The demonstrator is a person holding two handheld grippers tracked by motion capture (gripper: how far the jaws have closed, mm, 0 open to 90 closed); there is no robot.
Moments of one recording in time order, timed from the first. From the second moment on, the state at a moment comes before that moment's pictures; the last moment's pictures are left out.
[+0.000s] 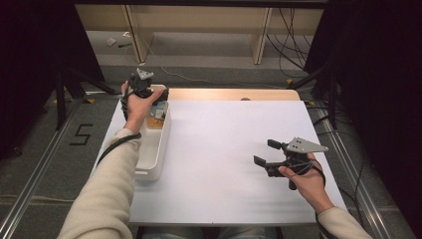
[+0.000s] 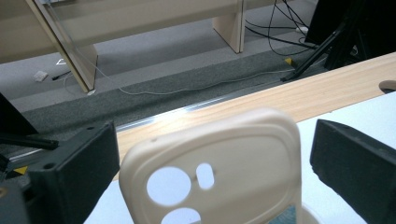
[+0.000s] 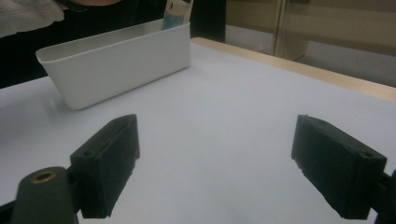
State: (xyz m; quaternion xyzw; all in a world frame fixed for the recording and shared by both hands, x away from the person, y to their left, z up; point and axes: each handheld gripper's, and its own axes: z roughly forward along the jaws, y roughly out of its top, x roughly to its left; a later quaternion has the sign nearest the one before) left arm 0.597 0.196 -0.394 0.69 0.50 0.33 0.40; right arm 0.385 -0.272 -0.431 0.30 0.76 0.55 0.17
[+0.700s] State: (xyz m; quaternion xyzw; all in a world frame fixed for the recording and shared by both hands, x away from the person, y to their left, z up) left arm 0.567 0.193 -0.353 0.68 0.47 0.33 0.45; right arm 0.385 -0.273 -0.430 0.30 0.76 0.55 0.18
